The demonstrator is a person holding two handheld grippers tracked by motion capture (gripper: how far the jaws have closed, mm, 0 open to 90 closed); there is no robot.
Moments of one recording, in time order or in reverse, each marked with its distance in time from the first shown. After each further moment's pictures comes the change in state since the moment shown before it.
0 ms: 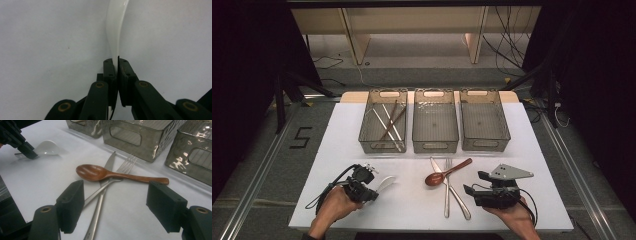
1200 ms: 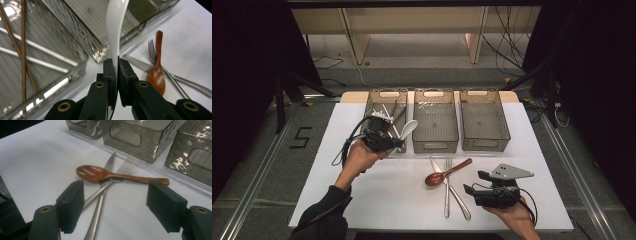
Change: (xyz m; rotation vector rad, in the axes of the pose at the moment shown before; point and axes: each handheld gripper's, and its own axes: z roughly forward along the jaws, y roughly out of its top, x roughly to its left) left arm 0.010 0.128 -0.043 -0.379 -0.086 -0.001; right arm -0.001 0.000 0.001 -0.007 0.005 0.007
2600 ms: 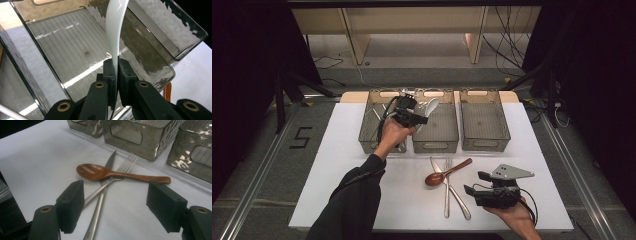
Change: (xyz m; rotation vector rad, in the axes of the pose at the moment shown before) left arm 0.005 0.069 0.078 -0.066 -0.015 -0.095; right arm -0.003 -0.003 0.001 0.003 0.014 0.006
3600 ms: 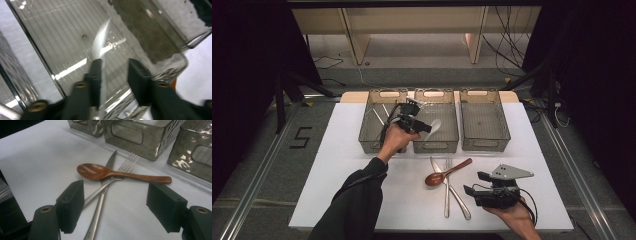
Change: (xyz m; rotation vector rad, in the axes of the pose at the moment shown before) left arm -0.001 -0.012 0.018 0.088 -0.008 -0.034; right arm 0.000 0.000 0.001 0.003 0.003 -0.003
